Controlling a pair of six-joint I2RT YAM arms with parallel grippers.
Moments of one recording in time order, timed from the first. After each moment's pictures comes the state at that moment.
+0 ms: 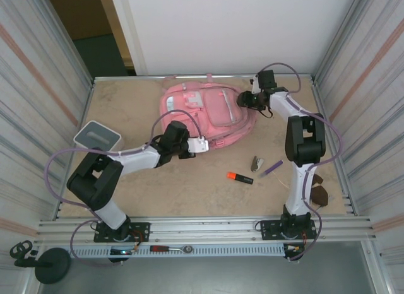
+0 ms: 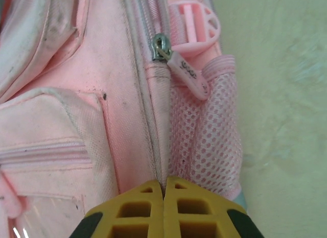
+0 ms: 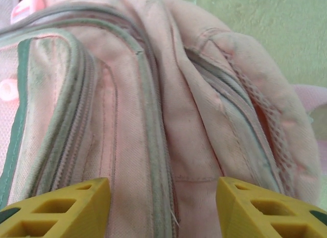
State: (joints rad) left arm -0.66 1.63 0.84 0.10 0.11 0.92; right arm 0.16 2.12 1.69 -0.49 -0.25 0.28
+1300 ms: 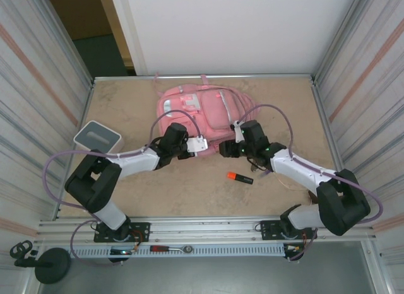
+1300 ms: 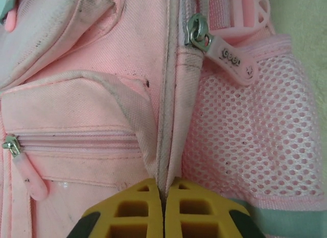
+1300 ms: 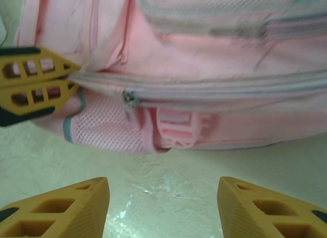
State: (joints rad) left arm -0.65 1.61 0.81 0.13 0.01 0.86; right arm 0.58 1.34 0.73 -0.12 -0.15 0.36
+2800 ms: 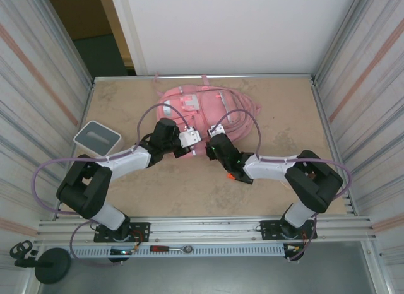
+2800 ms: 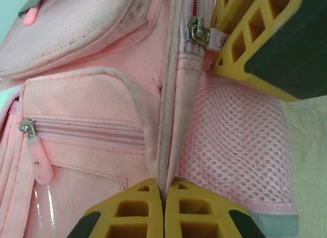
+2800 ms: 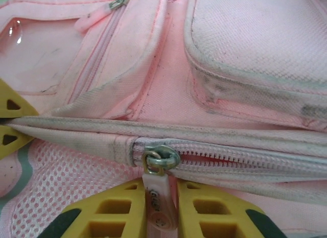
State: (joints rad) left arm -0.57 1.53 0.79 0.10 0.21 0.70; right arm 0.85 1.59 0.76 0.24 0.42 0.27
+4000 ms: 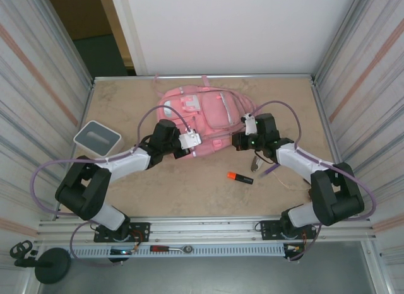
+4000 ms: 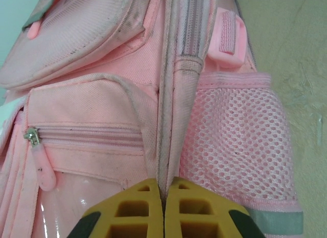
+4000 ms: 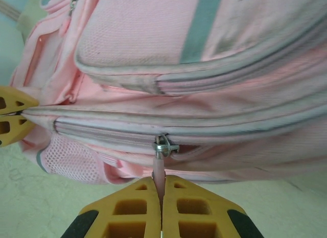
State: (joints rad) left arm -0.56 1.51 0.77 0.12 0.21 0.76; right arm 0.33 1.41 0.74 -0.07 -0.40 0.31
